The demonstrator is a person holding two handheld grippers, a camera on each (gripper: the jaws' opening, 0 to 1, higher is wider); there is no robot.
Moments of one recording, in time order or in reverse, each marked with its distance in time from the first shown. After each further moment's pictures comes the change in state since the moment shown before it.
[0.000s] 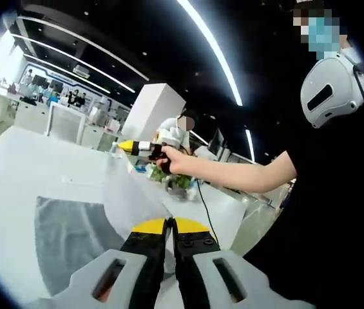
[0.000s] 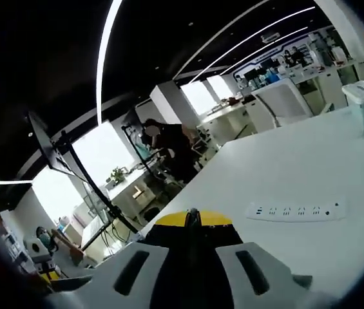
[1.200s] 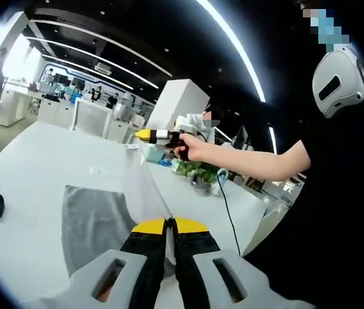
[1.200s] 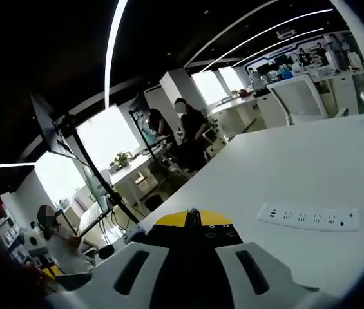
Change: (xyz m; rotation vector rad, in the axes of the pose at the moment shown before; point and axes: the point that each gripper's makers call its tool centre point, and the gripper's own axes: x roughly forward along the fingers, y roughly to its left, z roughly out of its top) left arm -0.029 0.035 -0.015 -0.026 0.018 0.168; right arm 0.038 0.028 -0.011 -0.093 0.080 0.043
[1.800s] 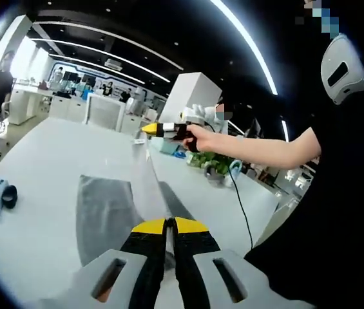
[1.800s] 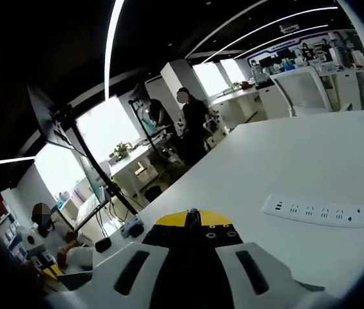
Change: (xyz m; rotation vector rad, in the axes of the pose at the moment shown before) left arm -0.008 0.018 -0.025 0.004 0.062 0.091; right arm 0.024 0.000 -0.027 -0.007 0.069 0.002
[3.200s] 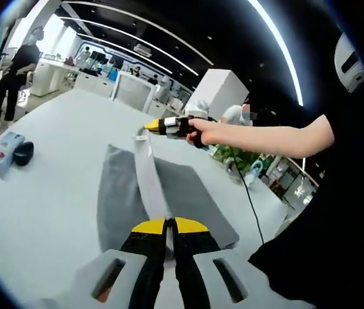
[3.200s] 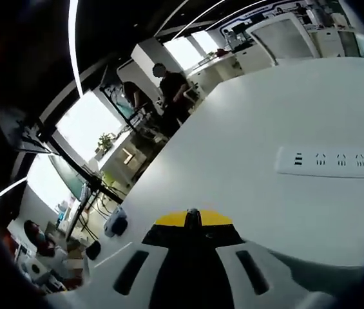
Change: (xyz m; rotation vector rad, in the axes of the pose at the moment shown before) left arm 0.003 0.065 -0.049 -0.173 0.052 0.123; right arm 0.109 -0.051 -0.073 0.200 0.173 -0.084
